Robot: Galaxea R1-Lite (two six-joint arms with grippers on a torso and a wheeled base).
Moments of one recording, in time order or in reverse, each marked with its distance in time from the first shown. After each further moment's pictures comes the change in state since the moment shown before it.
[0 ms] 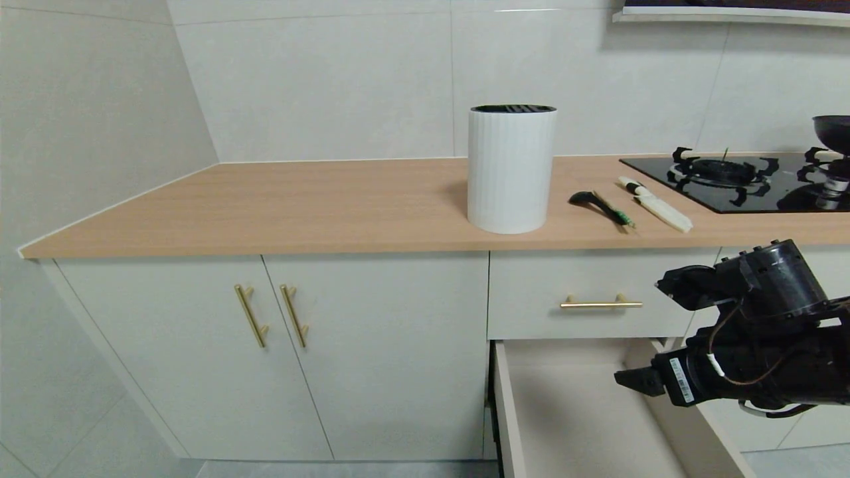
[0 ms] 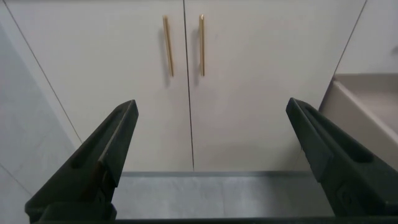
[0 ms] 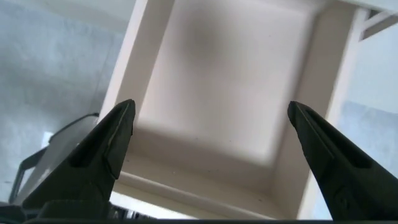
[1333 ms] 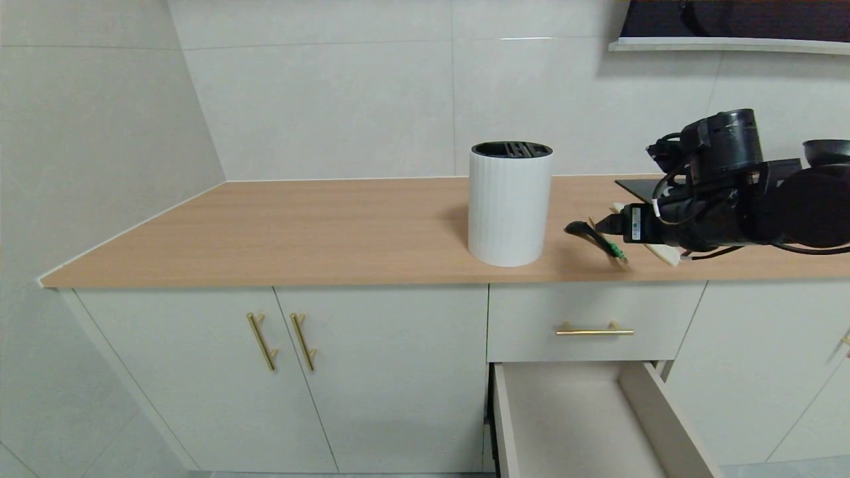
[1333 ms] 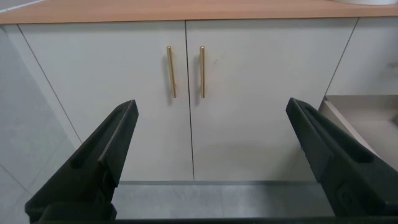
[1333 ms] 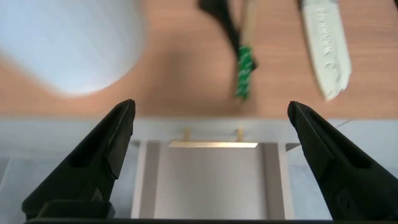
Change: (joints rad) left arm 0.000 0.000 0.000 0.000 0.000 0.000; right arm -0.132 0.293 -0.649 0.047 -0.135 0.087
